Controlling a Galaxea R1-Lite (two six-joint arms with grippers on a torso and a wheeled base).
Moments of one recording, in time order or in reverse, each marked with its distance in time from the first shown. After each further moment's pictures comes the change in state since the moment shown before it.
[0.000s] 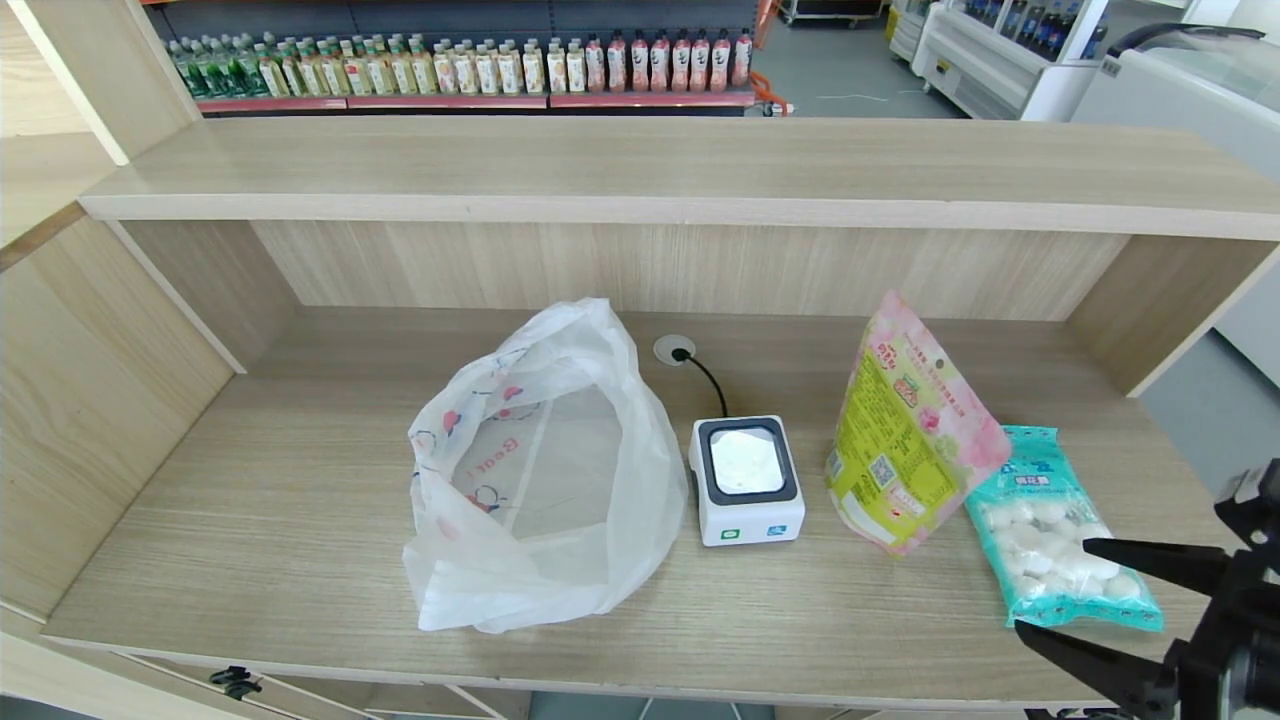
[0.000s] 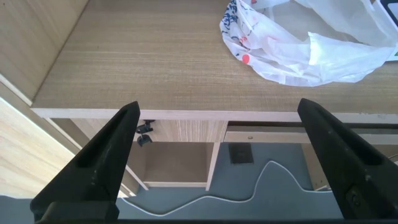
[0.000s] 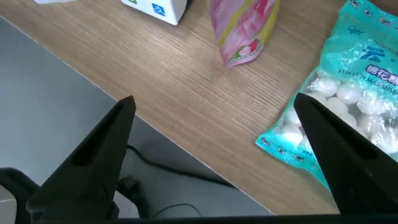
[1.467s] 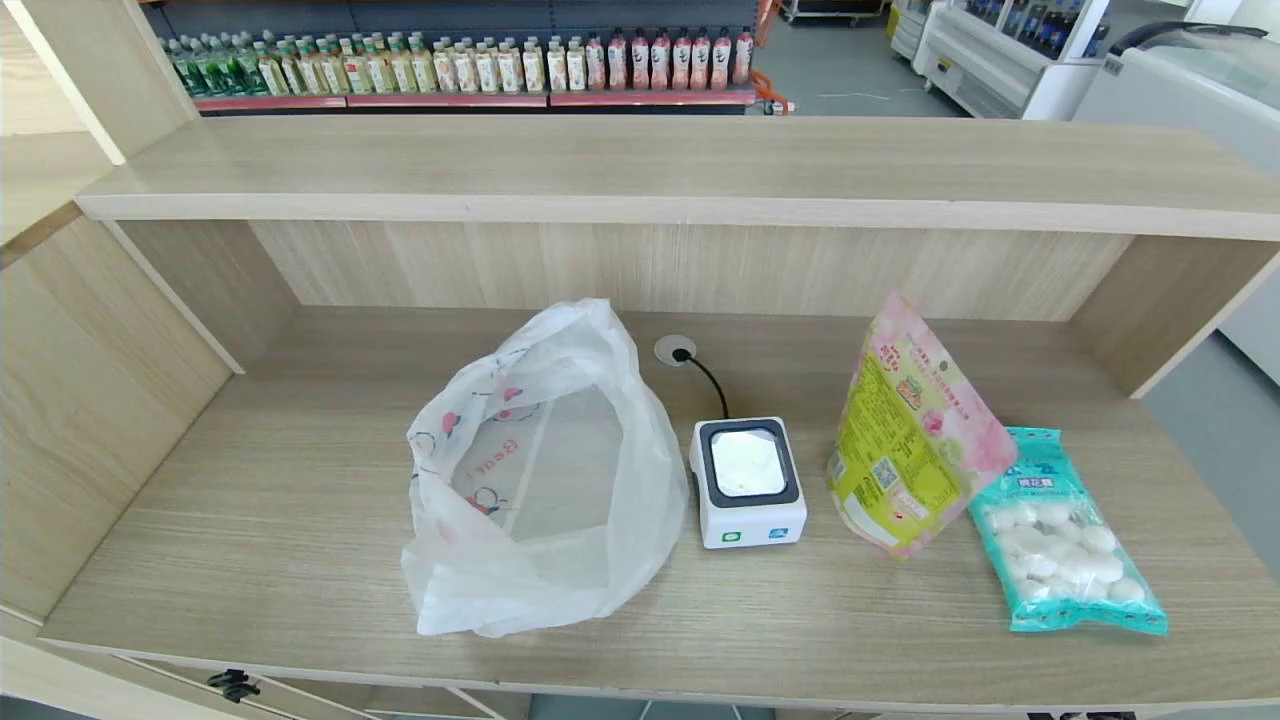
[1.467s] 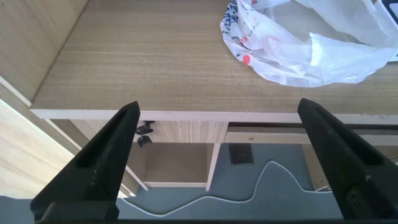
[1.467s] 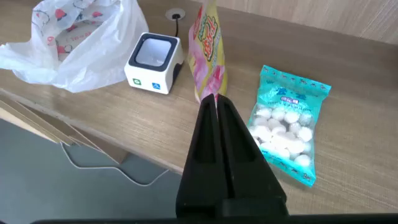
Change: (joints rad) left arm 0.000 0.000 0.000 0.000 0.000 0.000; right arm -0.084 -0.658 -0.037 0.274 -0.046 0.178
